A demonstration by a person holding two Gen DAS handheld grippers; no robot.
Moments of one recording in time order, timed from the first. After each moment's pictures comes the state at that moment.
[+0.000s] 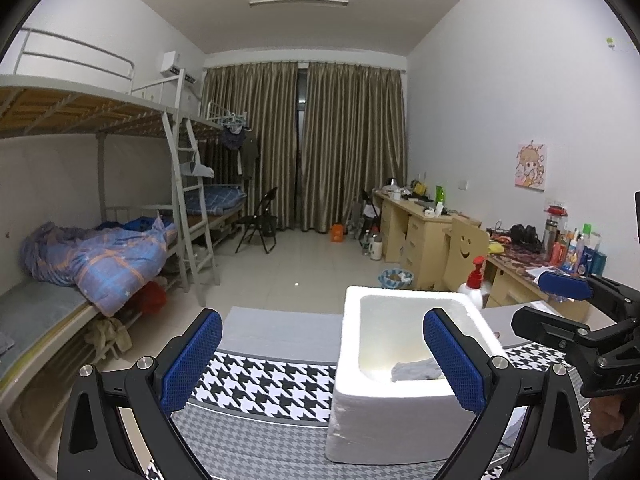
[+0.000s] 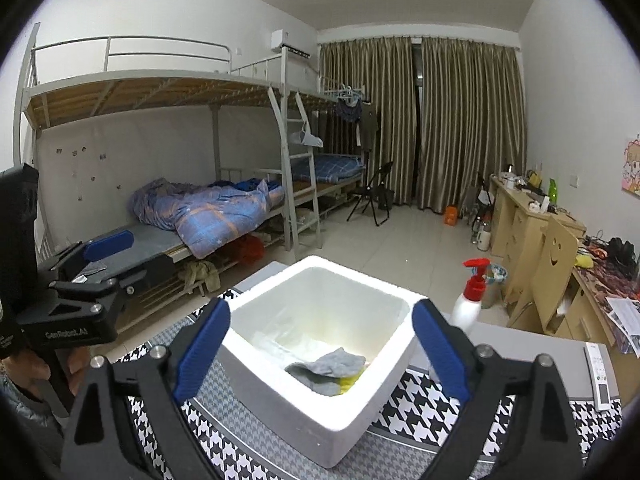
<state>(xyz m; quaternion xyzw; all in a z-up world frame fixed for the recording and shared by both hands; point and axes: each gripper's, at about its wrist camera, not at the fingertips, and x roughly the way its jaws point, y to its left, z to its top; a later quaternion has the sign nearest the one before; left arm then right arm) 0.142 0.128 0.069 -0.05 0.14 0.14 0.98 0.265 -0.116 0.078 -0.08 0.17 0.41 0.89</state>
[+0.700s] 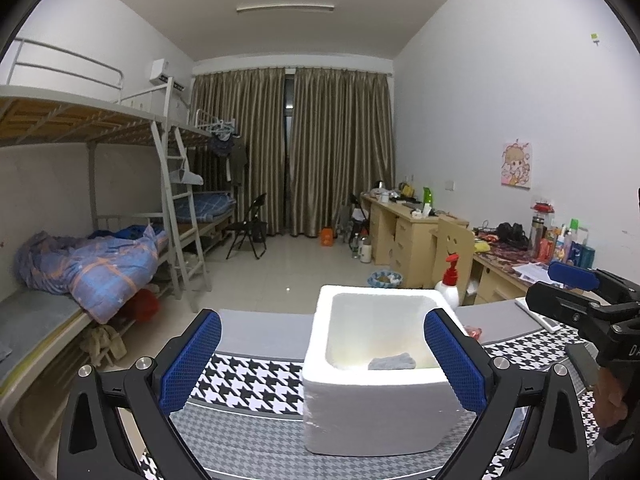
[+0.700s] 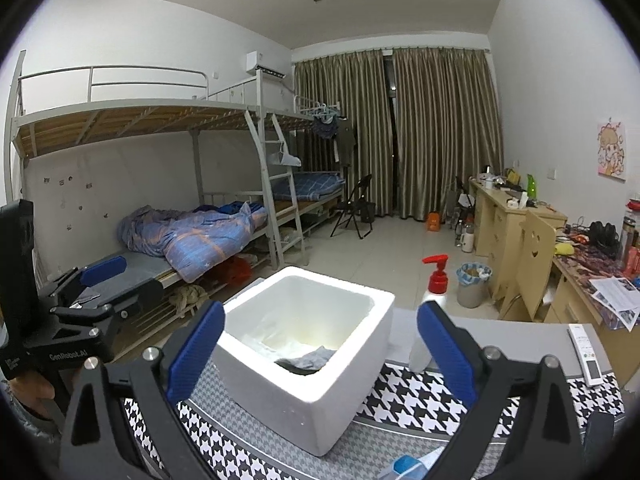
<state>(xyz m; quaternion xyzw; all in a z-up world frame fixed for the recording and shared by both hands) 0.131 0.100 0.074 -0.04 0.13 0.12 0.98 0.253 -0.156 0.079 -0.04 0.15 0.39 0.91</state>
